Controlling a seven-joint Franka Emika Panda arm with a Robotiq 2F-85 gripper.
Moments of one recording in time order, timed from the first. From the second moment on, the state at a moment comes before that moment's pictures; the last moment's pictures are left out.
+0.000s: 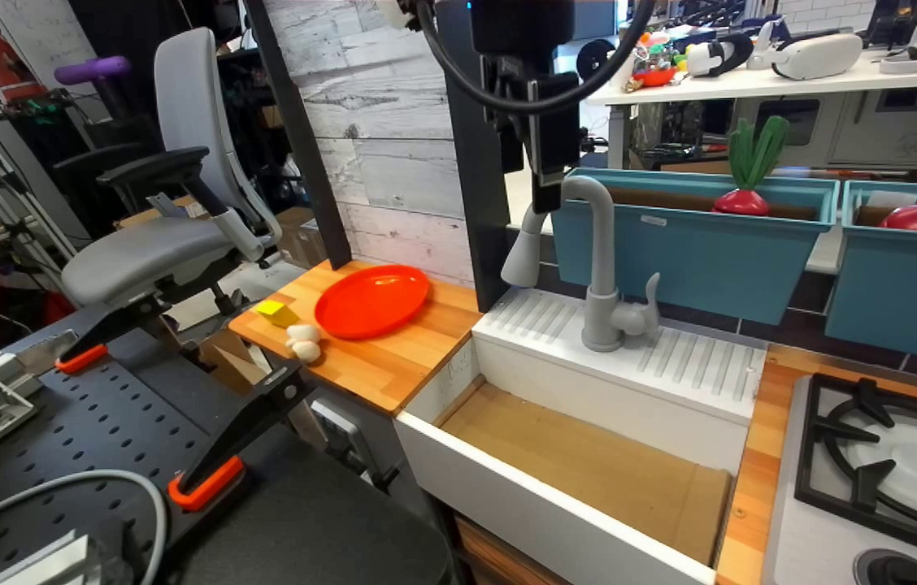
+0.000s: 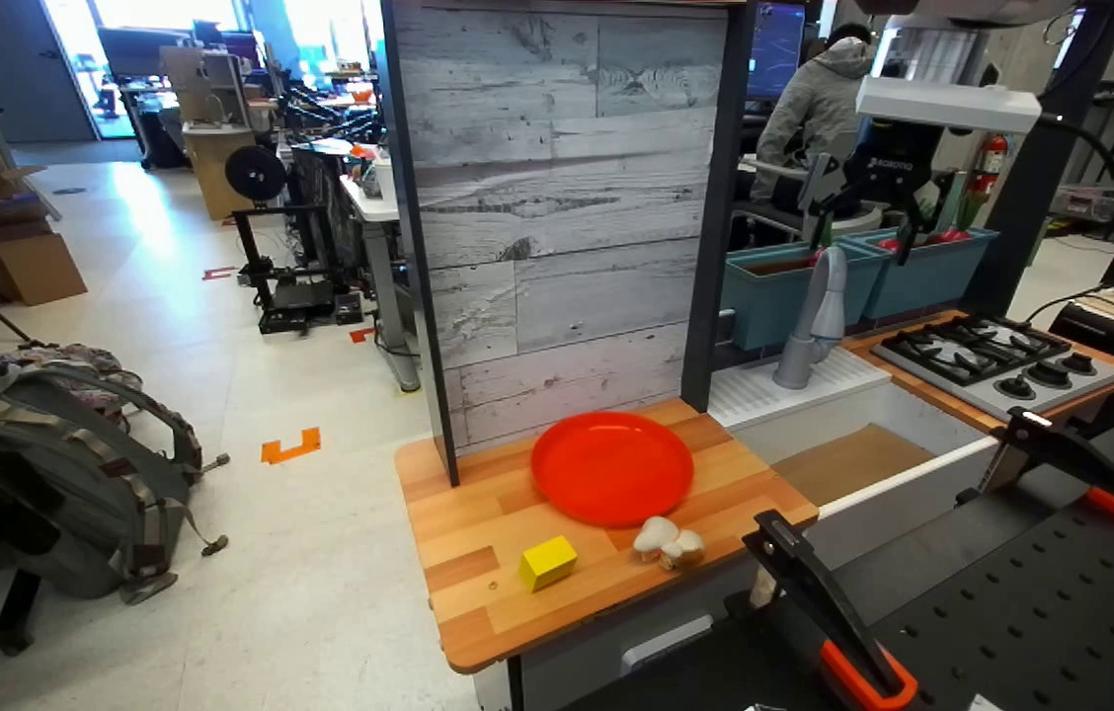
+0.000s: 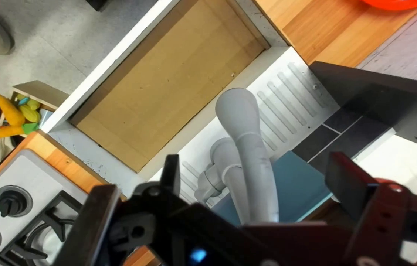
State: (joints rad) arm -0.21 0.55 -0.11 -1.92 0.20 2.47 0.25
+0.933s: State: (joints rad) arm -0.22 0.68 -0.11 -1.84 0.23 2.47 0.23
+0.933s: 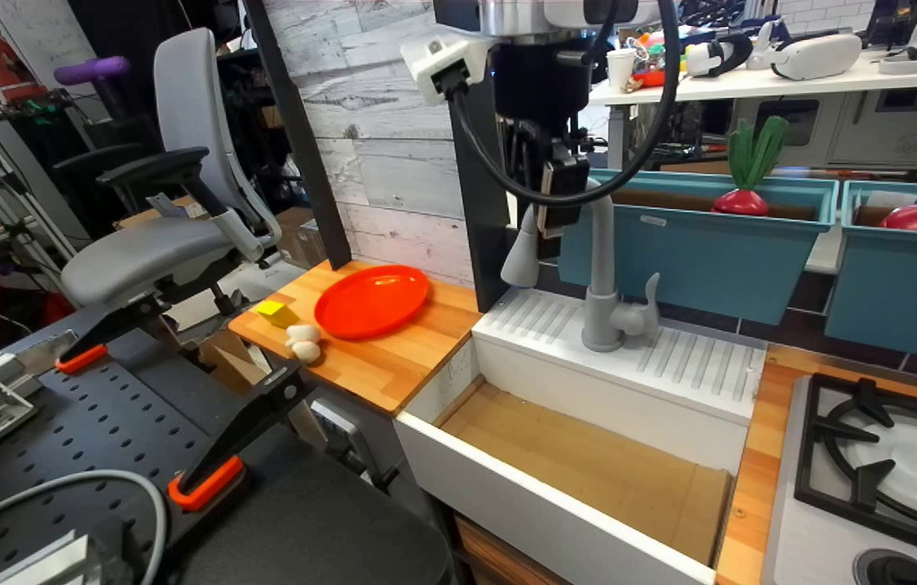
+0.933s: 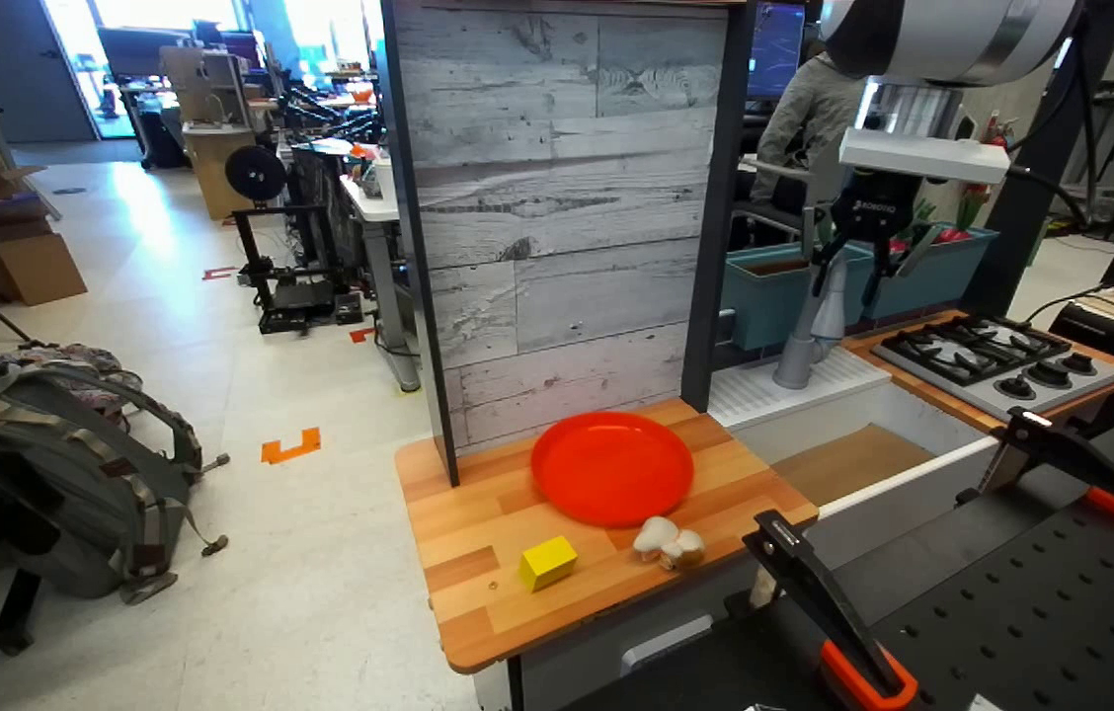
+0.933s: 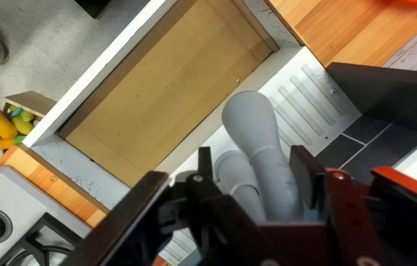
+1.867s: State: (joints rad) arm -0.22 0.69 -0.10 -1.82 0.26 2.47 0.21
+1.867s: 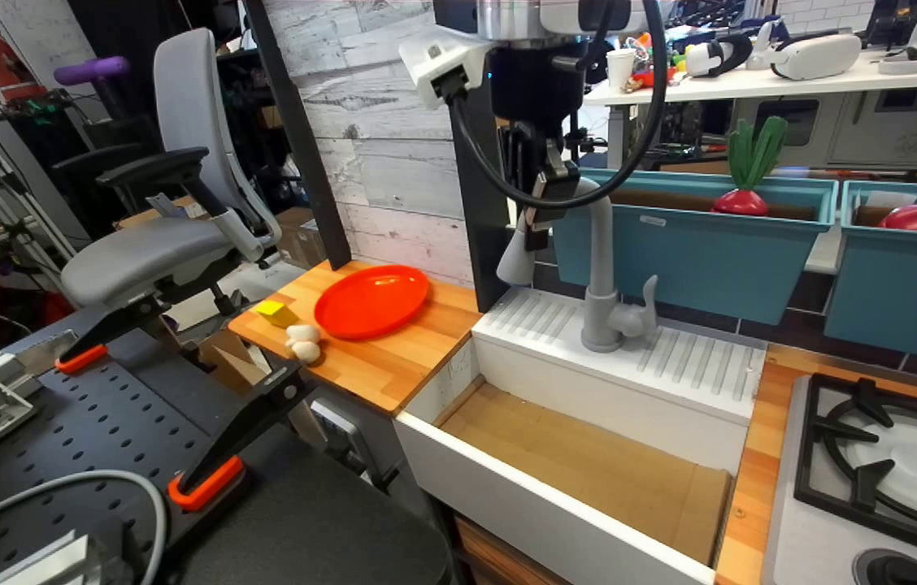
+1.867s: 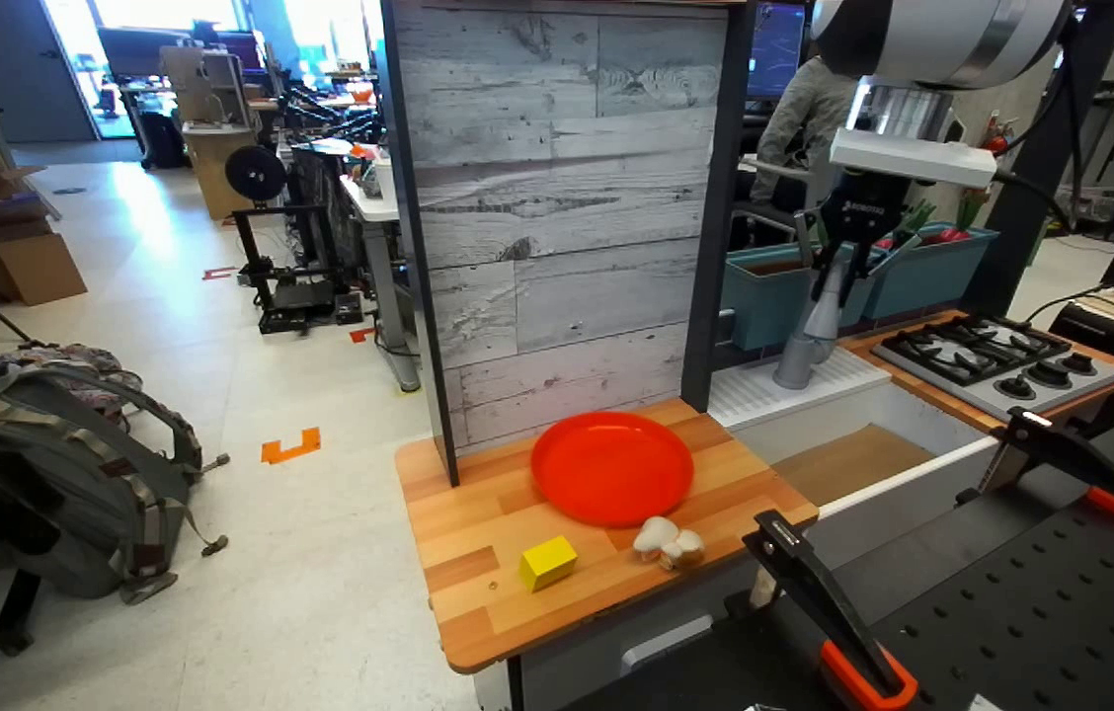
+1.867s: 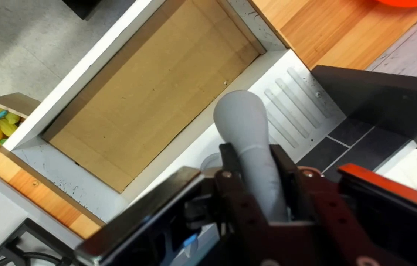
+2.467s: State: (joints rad) arm -0.25 0.71 -0.06 -1.79 0.40 2.46 0.23
